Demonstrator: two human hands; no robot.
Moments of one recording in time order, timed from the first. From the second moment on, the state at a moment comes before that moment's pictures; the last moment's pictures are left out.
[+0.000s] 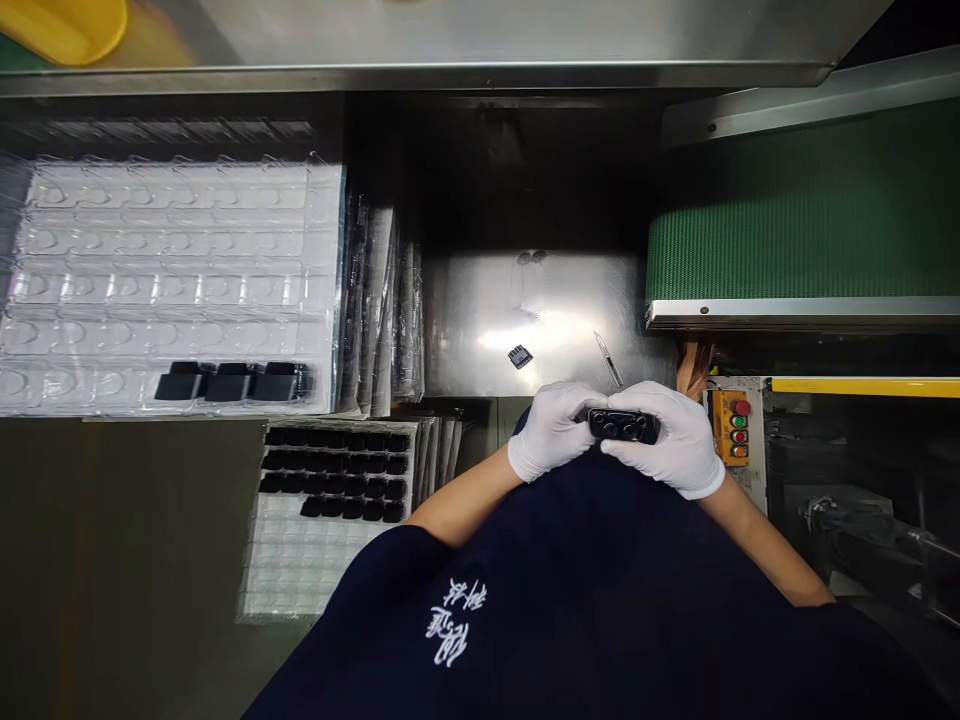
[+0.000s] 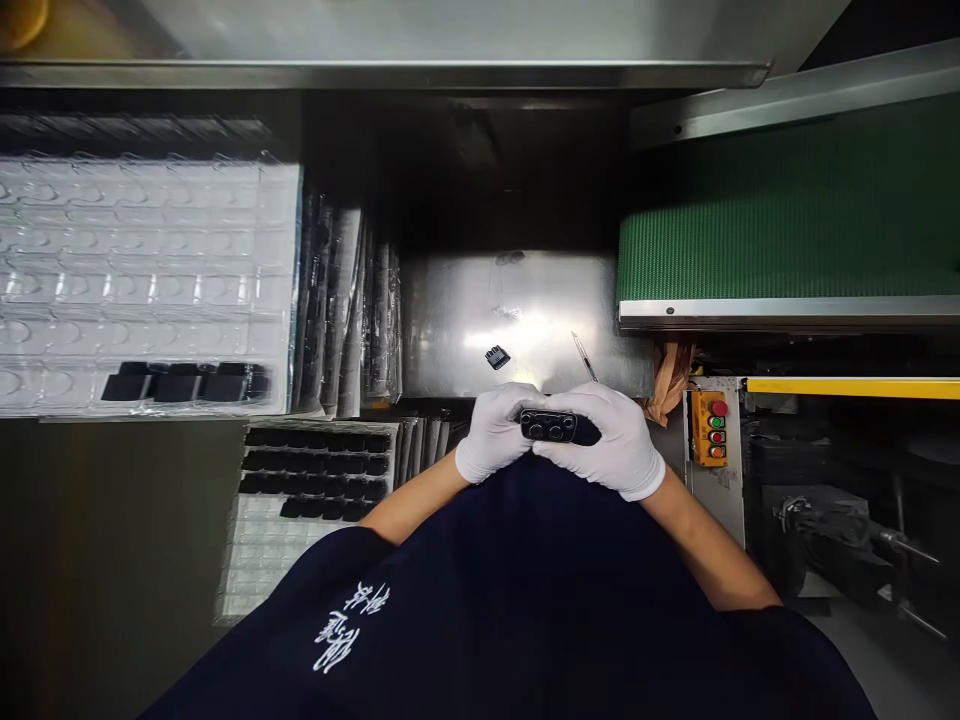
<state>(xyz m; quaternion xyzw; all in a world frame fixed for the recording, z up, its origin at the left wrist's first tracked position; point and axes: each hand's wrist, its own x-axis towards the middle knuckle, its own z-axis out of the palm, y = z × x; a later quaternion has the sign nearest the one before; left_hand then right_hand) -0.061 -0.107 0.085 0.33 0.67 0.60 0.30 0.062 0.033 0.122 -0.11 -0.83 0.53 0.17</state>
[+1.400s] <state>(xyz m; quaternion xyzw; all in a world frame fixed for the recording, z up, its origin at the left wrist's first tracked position) -0.060 -0.106 0.106 0.10 0.52 0.65 0.54 0.087 0.026 0.089 -0.19 -0.82 0.46 0.30</state>
